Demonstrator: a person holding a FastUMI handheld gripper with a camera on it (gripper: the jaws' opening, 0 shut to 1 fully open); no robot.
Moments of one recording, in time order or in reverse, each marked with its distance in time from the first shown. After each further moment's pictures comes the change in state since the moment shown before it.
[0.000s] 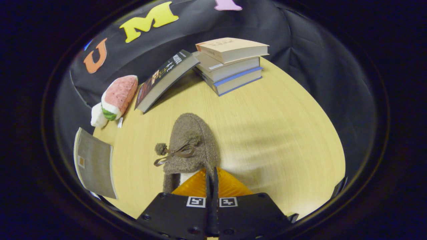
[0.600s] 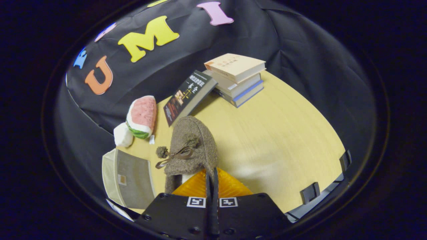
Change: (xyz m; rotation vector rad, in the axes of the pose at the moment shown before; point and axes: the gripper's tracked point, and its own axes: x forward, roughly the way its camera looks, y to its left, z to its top) arm -0.119 0.109 0.002 0.123 -0.103 0.051
